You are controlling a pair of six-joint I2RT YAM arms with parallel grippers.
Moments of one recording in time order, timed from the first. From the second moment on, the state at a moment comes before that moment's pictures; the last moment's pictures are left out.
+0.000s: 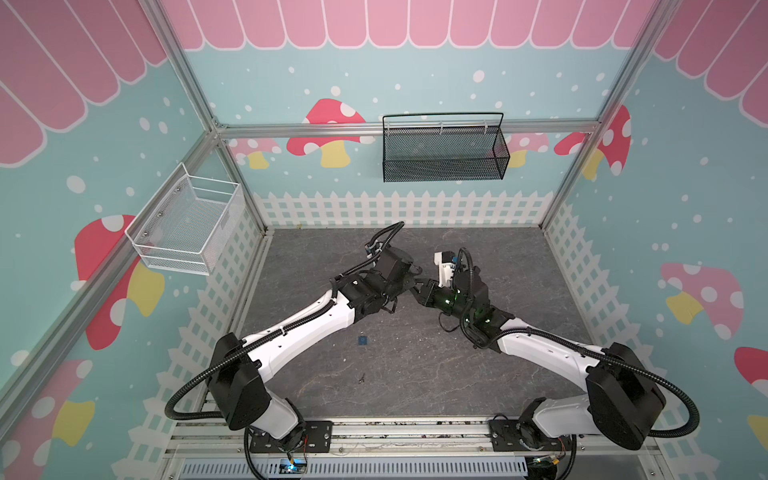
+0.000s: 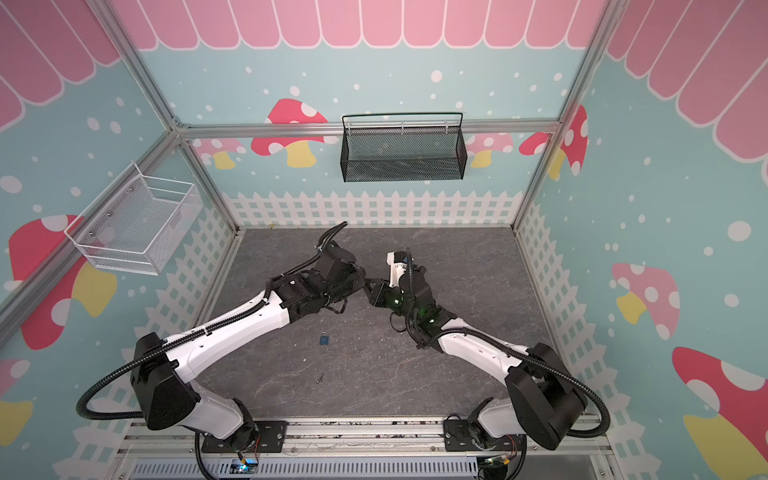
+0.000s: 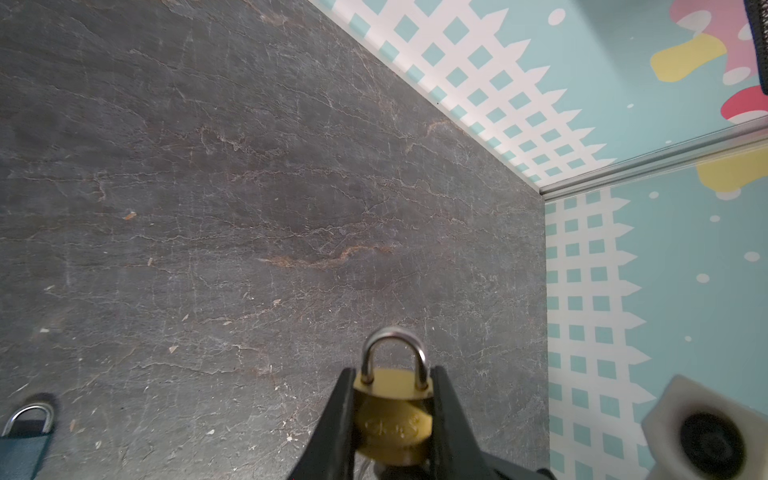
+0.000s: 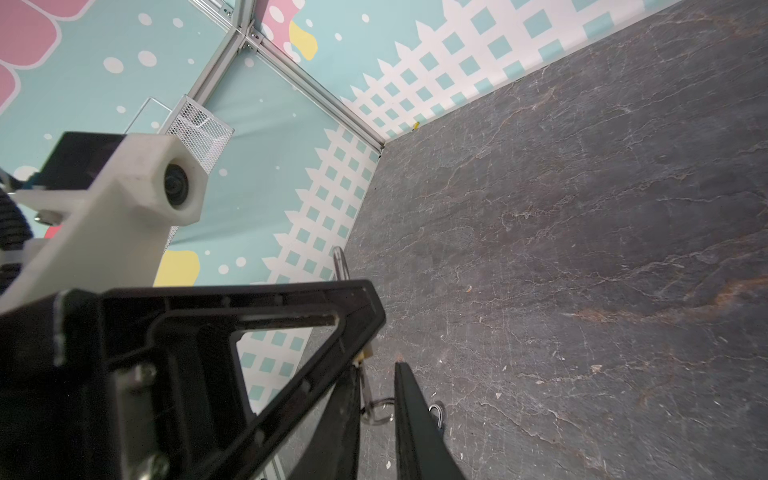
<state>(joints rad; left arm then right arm) -0.79 1.54 1.36 -0.51 -0.29 -1.11 0.68 1.38 0.79 0.38 -0.19 0.84</state>
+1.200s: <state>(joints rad) -0.76 1.40 1.17 -0.31 -0.25 -1.25 0.67 1.39 0.80 0.47 -0.31 0.98</state>
